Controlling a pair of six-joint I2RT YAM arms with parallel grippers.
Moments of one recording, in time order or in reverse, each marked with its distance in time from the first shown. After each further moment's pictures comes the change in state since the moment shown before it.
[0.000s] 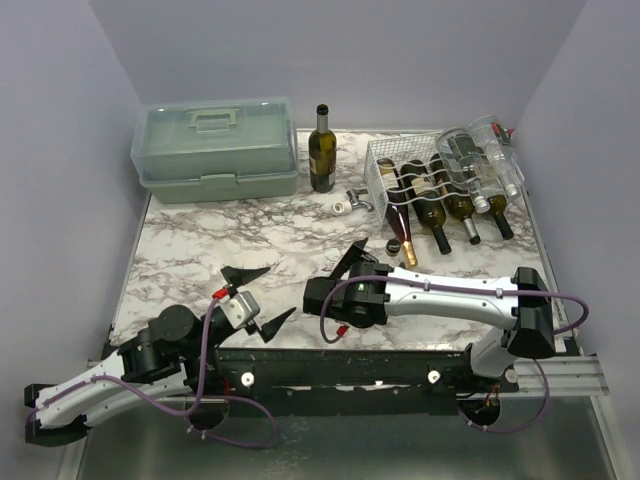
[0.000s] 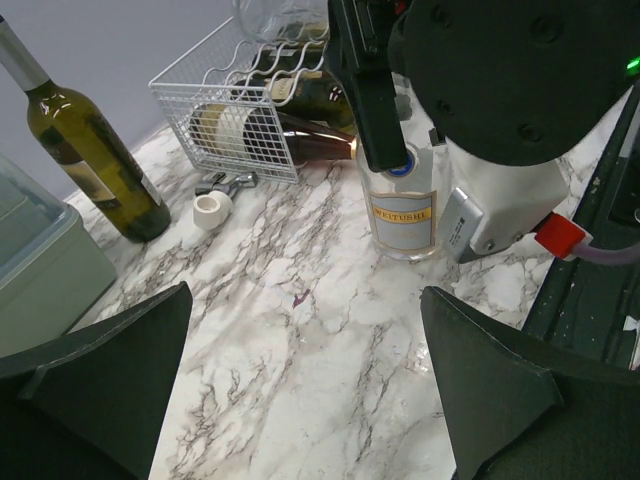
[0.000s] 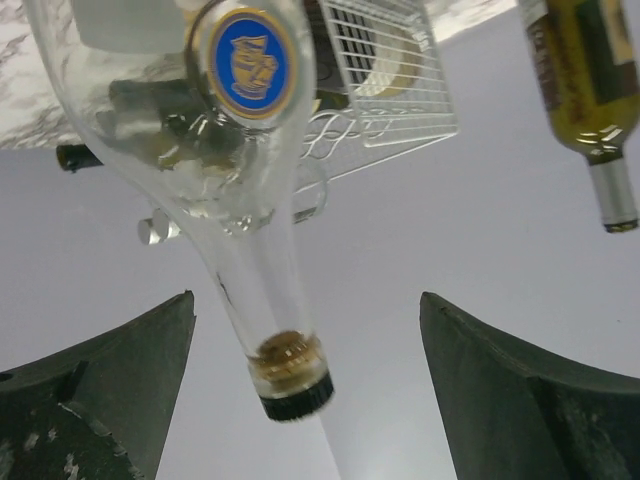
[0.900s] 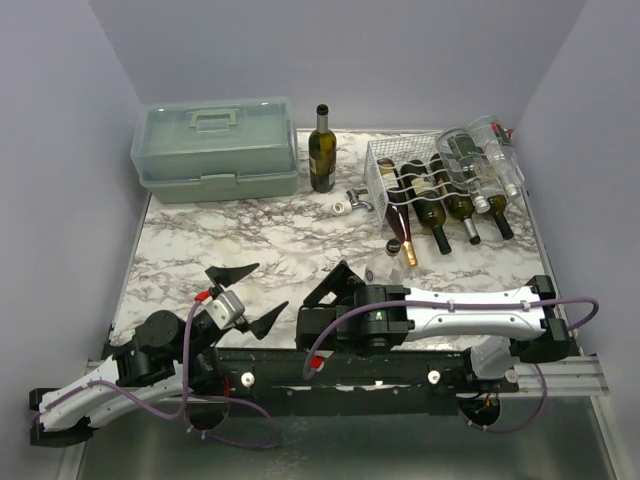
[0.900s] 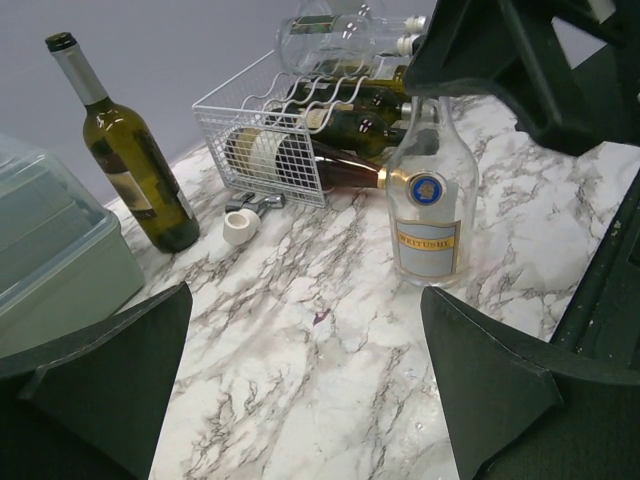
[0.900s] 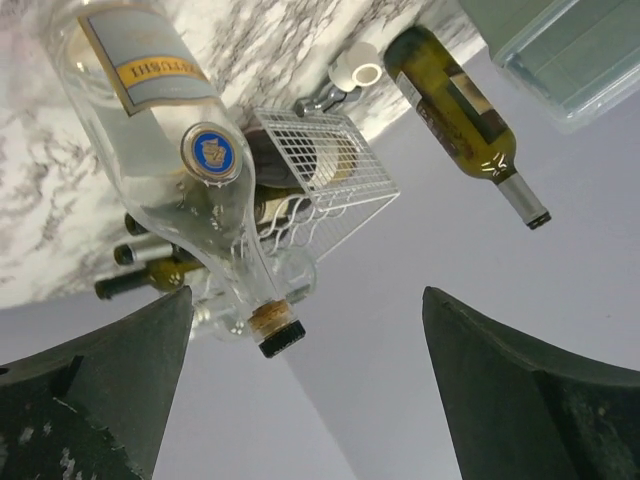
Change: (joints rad) left arm 0.000 -0.096 -0.010 0.008 -0.053 0.004; right arm 0.243 -0.025 0.194 -0.009 -0.130 0.180
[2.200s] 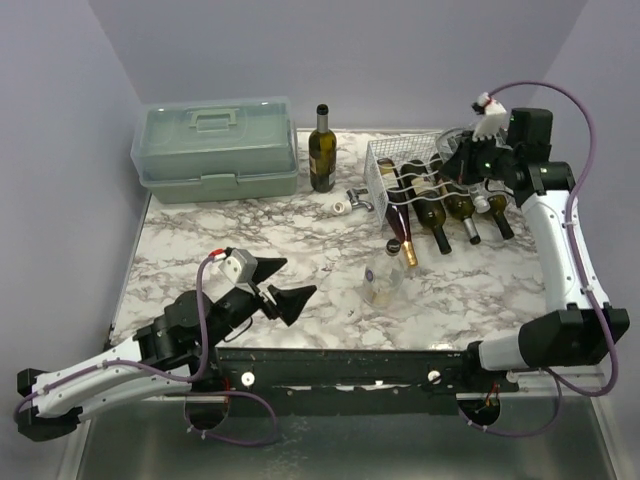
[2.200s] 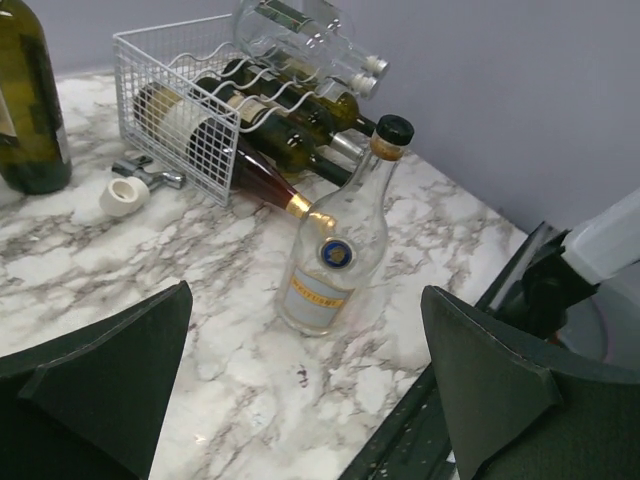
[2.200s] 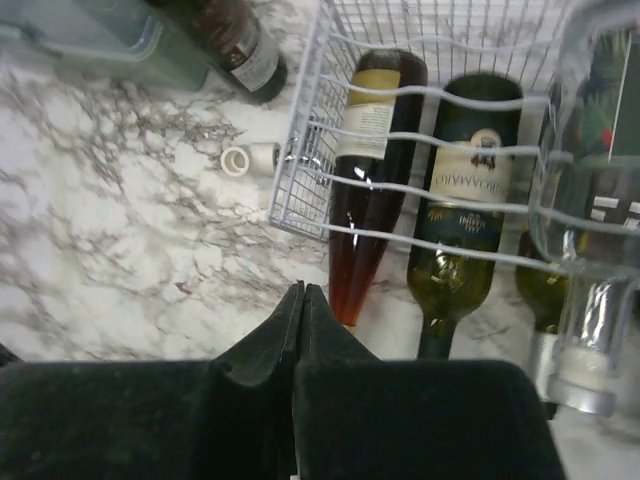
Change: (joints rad) left arm 0.000 0.337 0.088 0.198 -0.053 -0.435; right arm -1.483 -0.195 0.020 0.613 -1.197 0.843
